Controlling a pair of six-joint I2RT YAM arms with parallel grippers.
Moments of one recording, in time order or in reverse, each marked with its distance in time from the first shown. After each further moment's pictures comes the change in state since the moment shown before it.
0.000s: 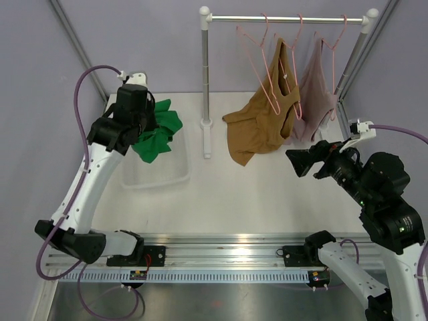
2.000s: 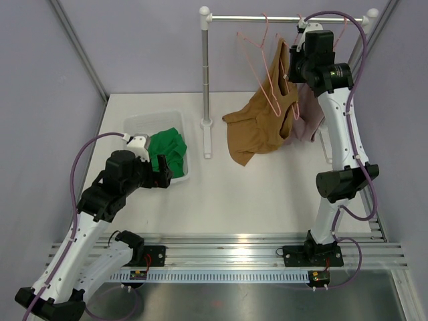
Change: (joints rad) left arm 0.014 -0.583 -0.727 0.142 0.357 0.029; right arm -0.159 1.259 1.115 -0.203 0.257 -0.269
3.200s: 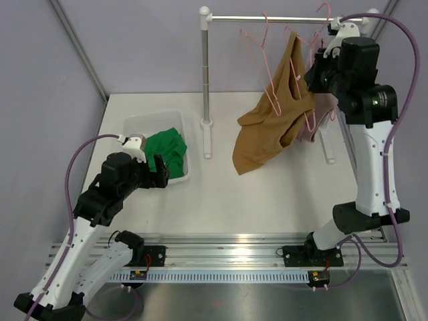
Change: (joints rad) left arm 0.003 -0.017 0.000 -0.001 -0.028 -0.002; right arm -0.001 -0.284 -0.070 -0.074 -0.052 0.034
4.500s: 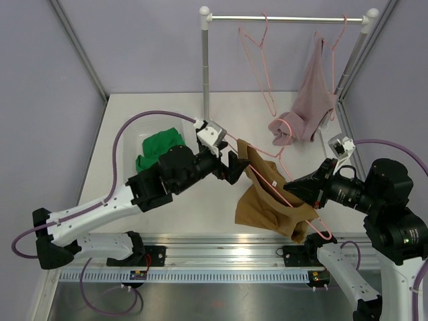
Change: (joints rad) left arm -0.723 0.406 0.262 0.635 -0.187 0.071; right arm 0.000 -0.993 -0.985 0.008 -0.810 0.160
